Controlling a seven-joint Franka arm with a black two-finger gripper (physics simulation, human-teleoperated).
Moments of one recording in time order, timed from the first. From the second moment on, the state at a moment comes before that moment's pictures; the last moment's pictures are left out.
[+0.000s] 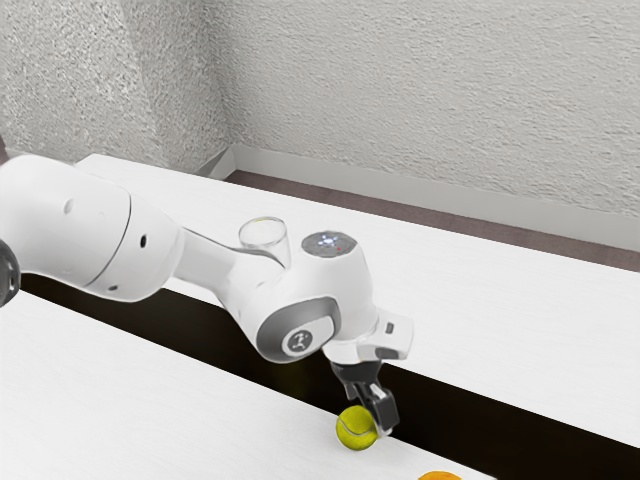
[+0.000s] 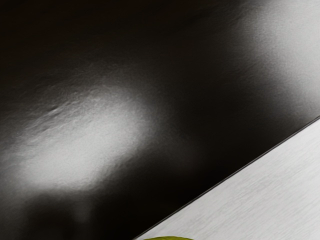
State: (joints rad) arm -0.22 0.34 -0.31 -2.11 0.03 2.50 0.02
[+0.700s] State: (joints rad) arm -0.23 0.37 -0.30 -2.15 0.05 2.54 -0.02
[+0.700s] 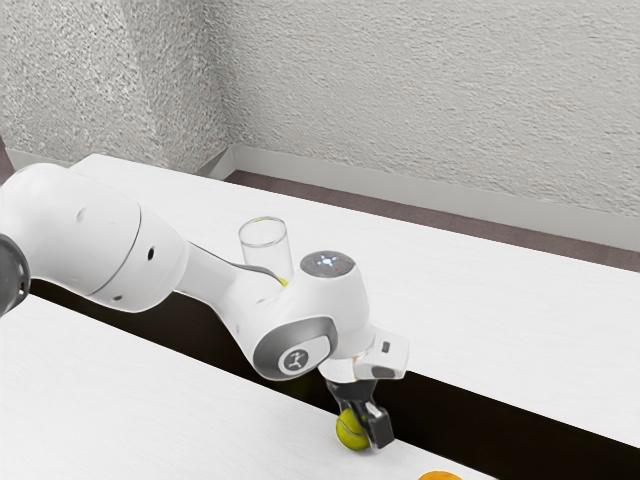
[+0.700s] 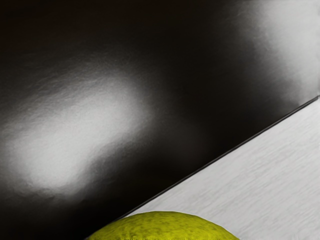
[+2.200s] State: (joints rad) arm -0.22 0.28 0.06 -1.47 0.02 1.78 0.16
